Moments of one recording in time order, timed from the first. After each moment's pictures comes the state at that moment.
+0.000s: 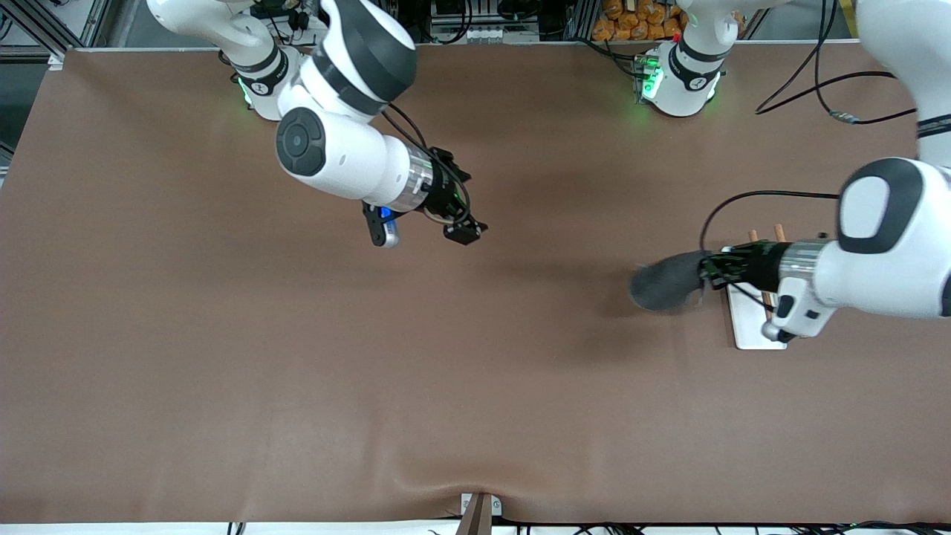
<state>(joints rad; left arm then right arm) 0.12 0.45 -0.19 -1.46 -0.27 1.49 -0.49 0.62 0.40 -0.01 -1.41 0.60 1.81 1.74</state>
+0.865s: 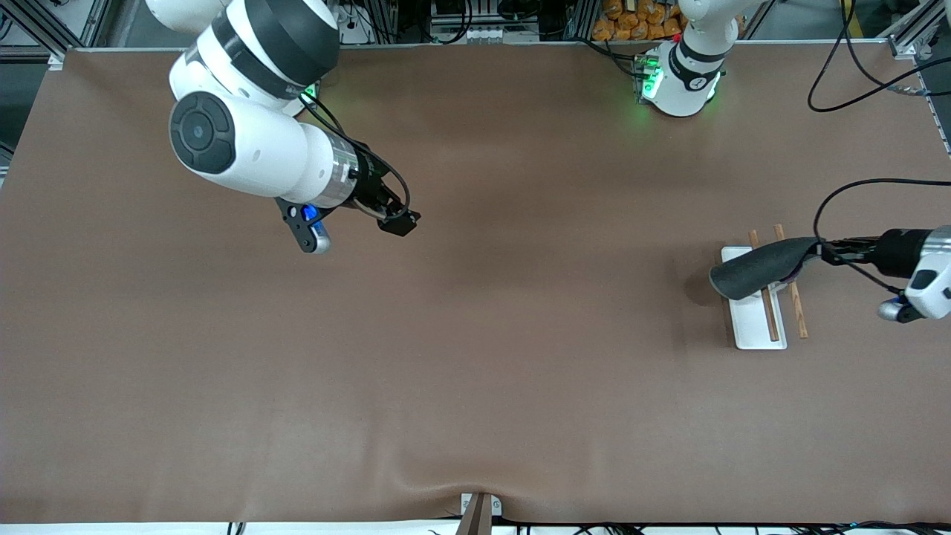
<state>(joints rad) 0.41 0.45 -0.19 -1.47 -0.17 1.42 0.02 0.50 0.35 -0.01 -1.30 0.43 1.55 1.47</state>
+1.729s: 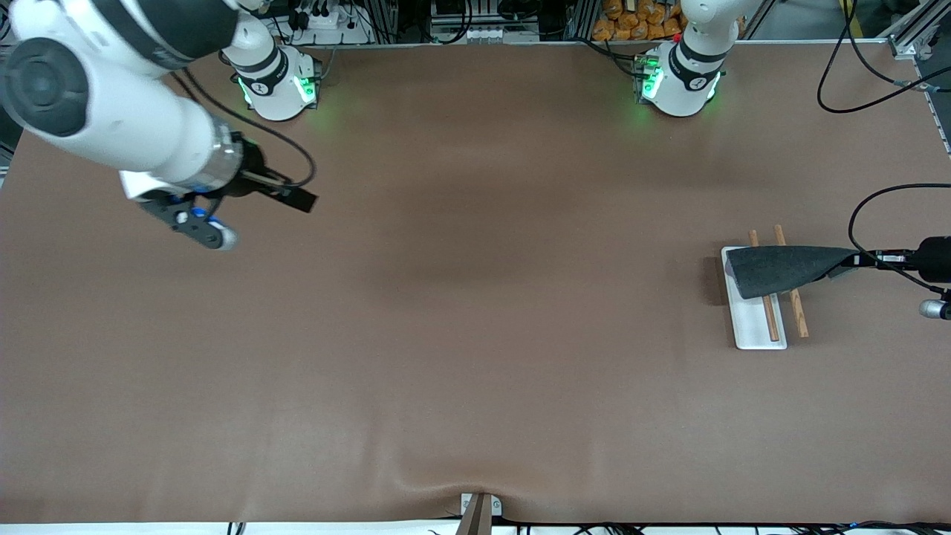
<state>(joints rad) 0.53 0.52 -0.18 -1.46 -0.15 1.55 0.41 0.34 0.25 -0.02 -1.30 0.18 1.31 0.82</state>
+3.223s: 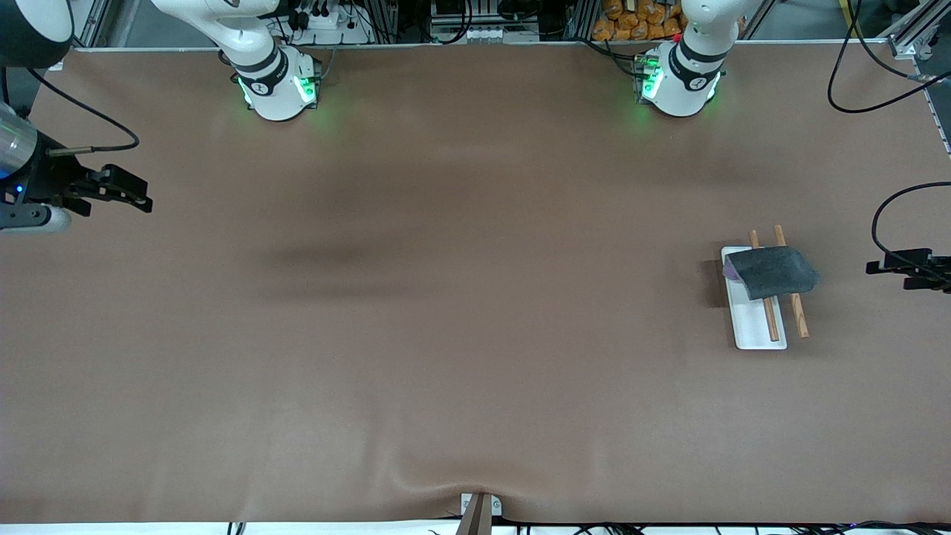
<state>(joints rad) 0.53 0.49 -0.20 -1.38 -0.08 1.62 0.59 0.01 -0.05 -0.02 -1.72 0.02 1.61 -0.06</state>
